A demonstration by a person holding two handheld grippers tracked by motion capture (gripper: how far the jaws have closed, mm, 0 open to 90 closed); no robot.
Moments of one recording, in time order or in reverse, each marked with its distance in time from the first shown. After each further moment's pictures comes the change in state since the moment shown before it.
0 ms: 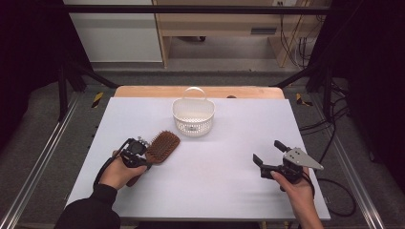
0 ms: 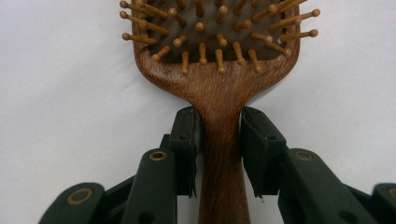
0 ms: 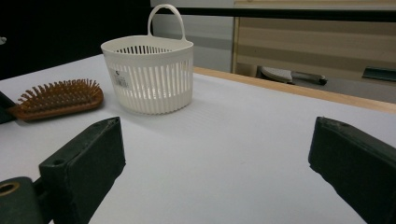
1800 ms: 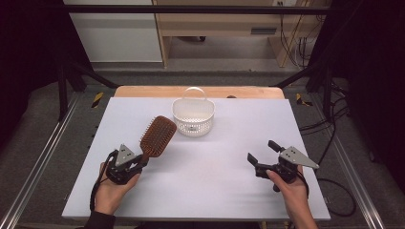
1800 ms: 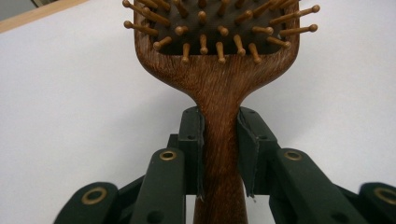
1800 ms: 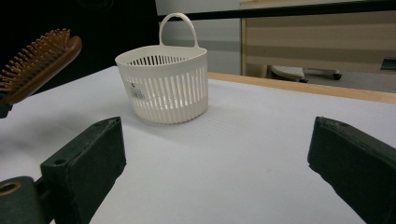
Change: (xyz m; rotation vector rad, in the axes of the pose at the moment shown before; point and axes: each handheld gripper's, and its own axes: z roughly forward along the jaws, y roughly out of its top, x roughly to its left) left arm -0.022 -0.054 -0.034 -0.539 0.107 0.020; right arm 0.013 0.004 0.008 -0.018 0.032 0.075
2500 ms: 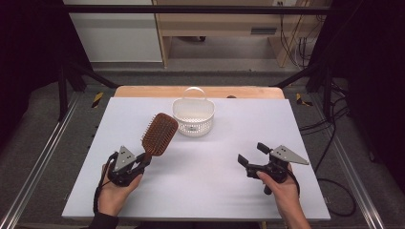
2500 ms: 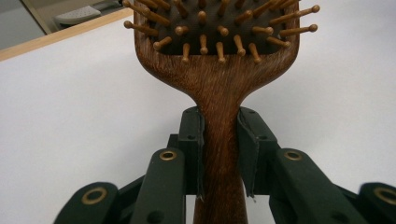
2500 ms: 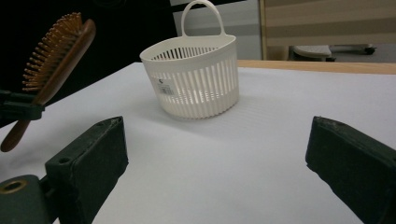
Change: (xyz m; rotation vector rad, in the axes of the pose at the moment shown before) left arm -0.011 0.001 -0.003 -0.097 0.002 0.011; right arm 0.021 0.003 0.014 0.056 0.069 0.097
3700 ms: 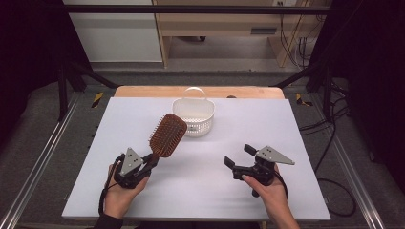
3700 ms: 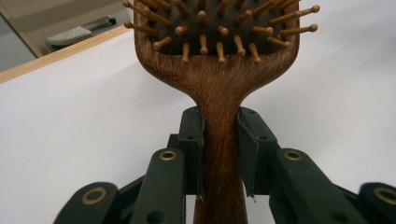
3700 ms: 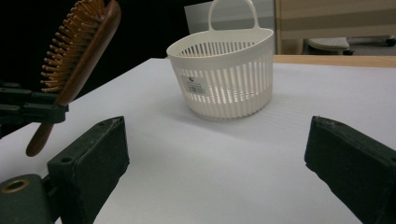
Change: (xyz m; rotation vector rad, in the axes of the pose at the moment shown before) left arm -0.020 0.008 0.001 -0.062 -0.043 0.049; right arm 0.035 0.002 0.018 0.023 0.036 0.017
